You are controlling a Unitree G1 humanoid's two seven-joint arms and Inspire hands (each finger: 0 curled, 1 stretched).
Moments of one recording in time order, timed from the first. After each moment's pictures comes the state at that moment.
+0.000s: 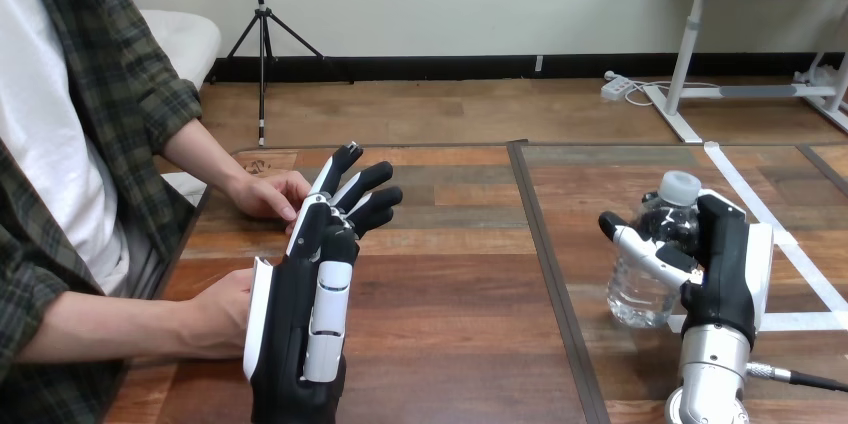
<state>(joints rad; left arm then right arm) 0.17 -0.05 -0.19 0.31 0.01 -0.89 0.03 -0.33 -0.16 -0.09 0.90 -0.17 -0.52 -0.47</state>
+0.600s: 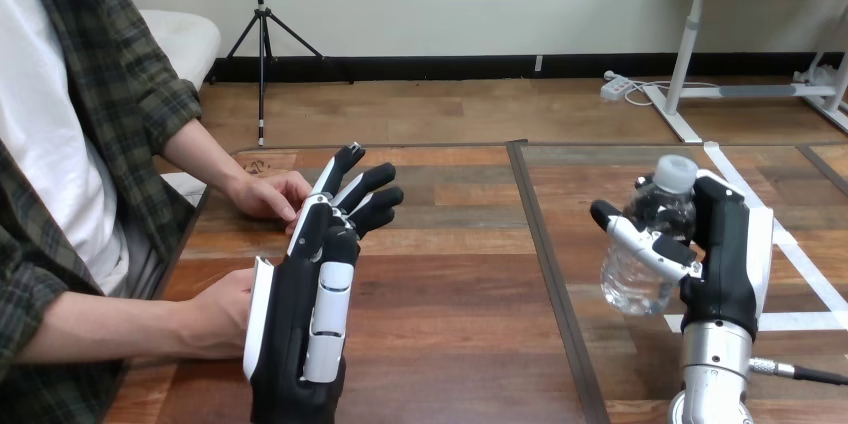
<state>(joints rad) 0.17 -0.05 -0.18 0.30 0.01 -0.89 0.02 -0.27 -0.15 -0.07 0.78 -0.21 -0.60 -0.46</state>
